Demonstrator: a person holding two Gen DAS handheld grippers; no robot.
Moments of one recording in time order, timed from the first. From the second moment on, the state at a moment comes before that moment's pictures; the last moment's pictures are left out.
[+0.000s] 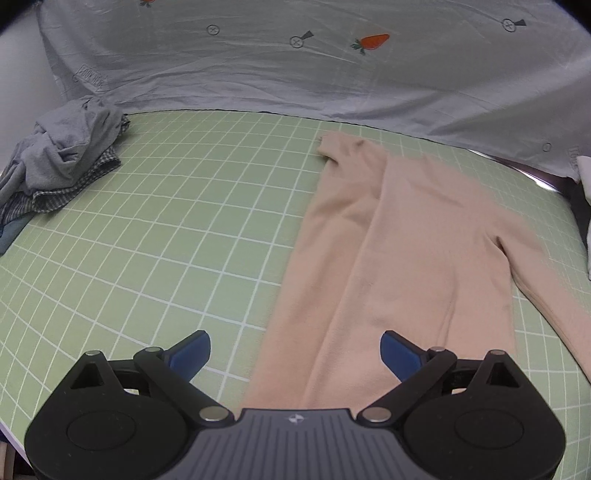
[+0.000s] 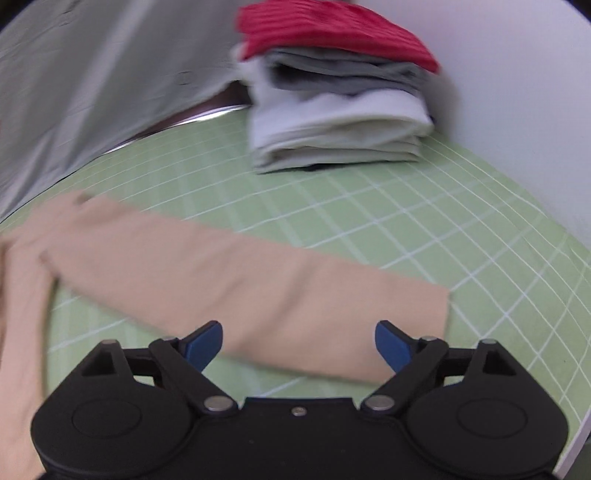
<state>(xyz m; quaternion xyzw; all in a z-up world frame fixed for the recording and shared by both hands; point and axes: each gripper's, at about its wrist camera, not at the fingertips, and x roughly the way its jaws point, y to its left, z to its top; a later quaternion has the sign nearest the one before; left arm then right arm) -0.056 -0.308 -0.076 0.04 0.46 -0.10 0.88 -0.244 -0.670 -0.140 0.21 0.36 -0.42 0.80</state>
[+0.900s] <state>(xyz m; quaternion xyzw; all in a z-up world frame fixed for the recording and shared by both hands) -0.045 -0.242 -0.082 0.02 0.48 -0.12 0.87 -0.208 -0.600 -0.095 0.24 0.33 -0.29 0.87</state>
